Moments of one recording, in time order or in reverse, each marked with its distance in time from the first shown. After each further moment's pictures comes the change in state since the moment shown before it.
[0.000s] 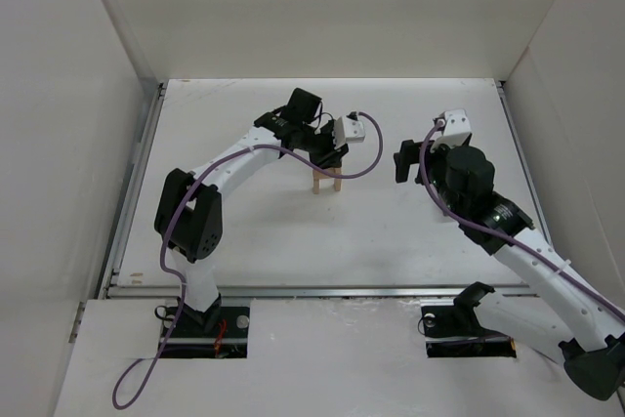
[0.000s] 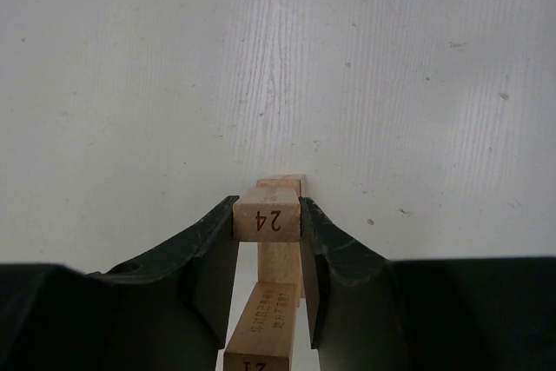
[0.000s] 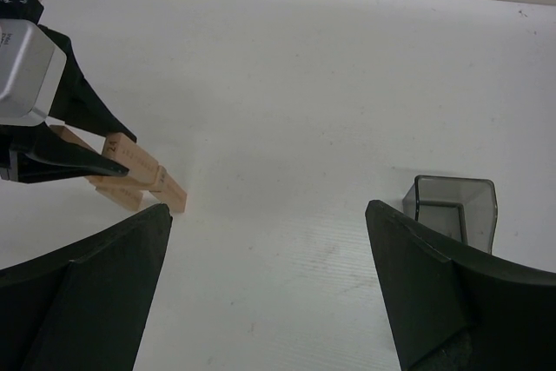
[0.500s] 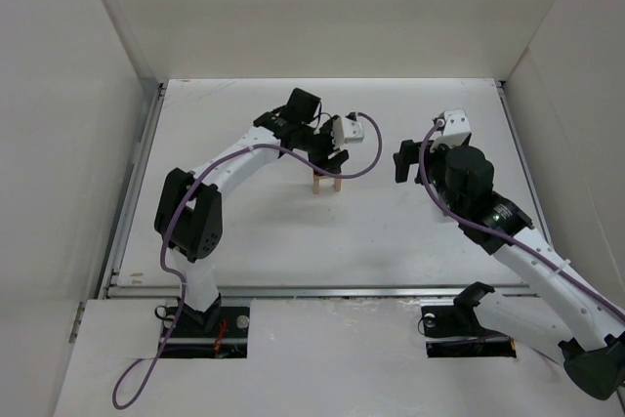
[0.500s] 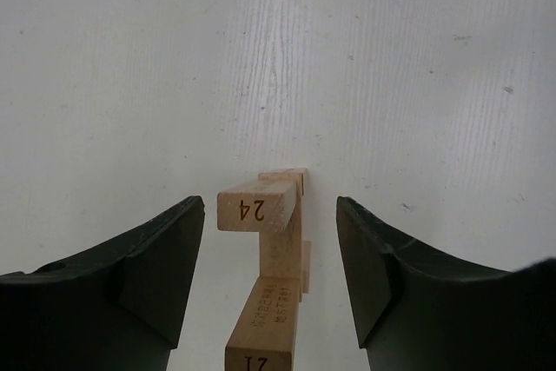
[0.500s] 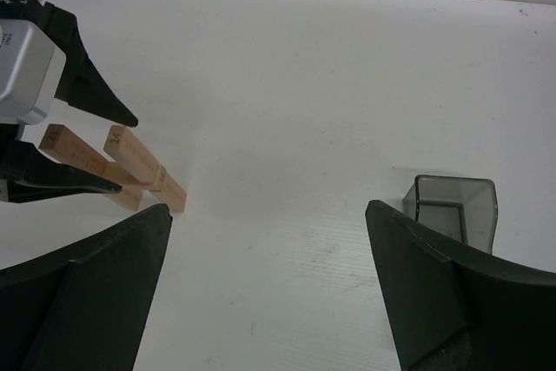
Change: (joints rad) left arm 0.007 0.002 0.000 -0.009 -0.004 0.012; right arm 0.000 0.005 0.000 0.000 0.000 0.000
